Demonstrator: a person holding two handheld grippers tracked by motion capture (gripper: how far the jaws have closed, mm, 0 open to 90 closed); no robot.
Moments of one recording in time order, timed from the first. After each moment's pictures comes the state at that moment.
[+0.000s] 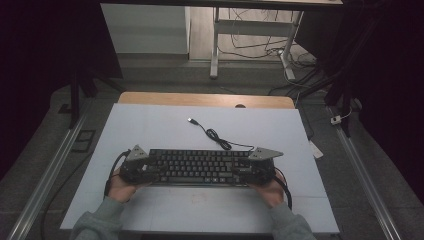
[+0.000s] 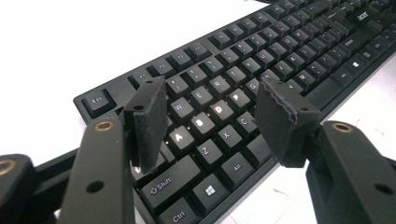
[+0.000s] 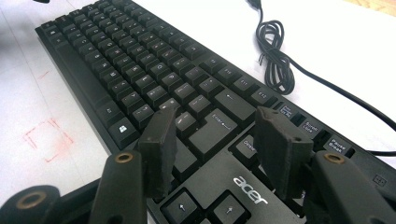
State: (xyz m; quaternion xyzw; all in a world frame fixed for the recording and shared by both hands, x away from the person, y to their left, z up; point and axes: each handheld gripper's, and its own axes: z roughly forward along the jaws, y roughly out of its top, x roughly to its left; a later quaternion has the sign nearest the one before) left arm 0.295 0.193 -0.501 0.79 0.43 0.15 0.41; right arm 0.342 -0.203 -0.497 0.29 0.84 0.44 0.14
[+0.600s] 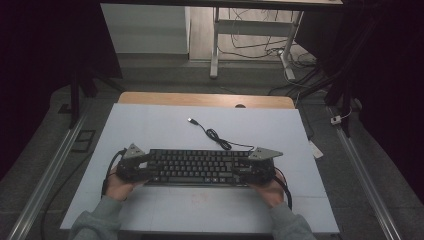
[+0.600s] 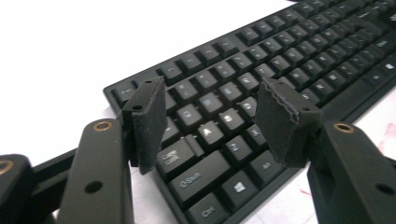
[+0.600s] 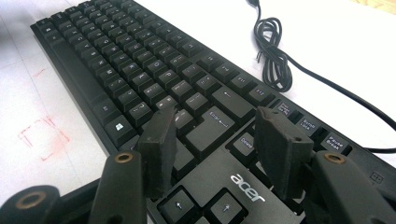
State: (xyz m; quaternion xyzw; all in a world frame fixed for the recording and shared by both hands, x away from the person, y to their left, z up) left arm 0.301 0.205 -0.506 0.78 0.46 0.16 0.39; right arm 0.343 -0.204 -0.498 0.29 0.84 0.43 0.14
